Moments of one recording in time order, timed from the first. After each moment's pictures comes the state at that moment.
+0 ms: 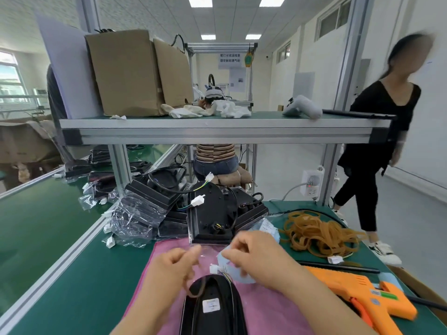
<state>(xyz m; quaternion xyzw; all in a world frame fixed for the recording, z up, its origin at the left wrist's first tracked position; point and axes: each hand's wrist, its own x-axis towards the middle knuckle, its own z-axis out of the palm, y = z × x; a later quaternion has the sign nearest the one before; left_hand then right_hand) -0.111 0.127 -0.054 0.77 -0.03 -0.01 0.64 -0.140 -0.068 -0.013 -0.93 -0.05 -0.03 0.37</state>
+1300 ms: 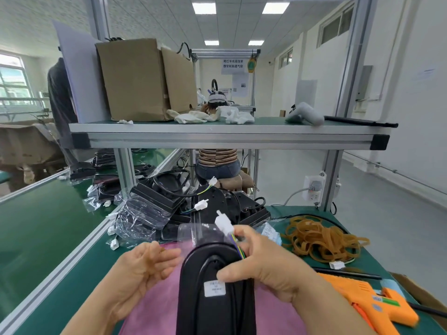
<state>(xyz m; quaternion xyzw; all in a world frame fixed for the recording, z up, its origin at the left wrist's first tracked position) -0.093 0.191 -0.042 0.58 -0.05 -0.13 0.80 -0.158 -0.062 0.002 -0.74 -0.05 0.11 0.66</state>
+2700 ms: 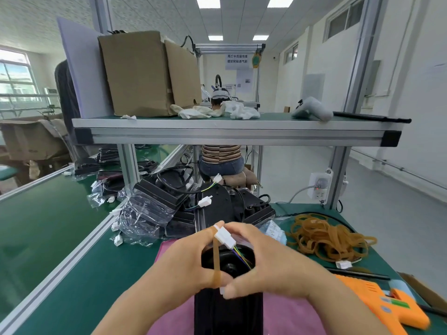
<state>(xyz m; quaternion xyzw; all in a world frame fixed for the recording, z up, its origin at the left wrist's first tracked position) -0.136 0.128 0.014 0.86 -0.28 -0.04 0.42 -0.166 -0.068 0.017 -0.89 -0.15 0.06 0.42</state>
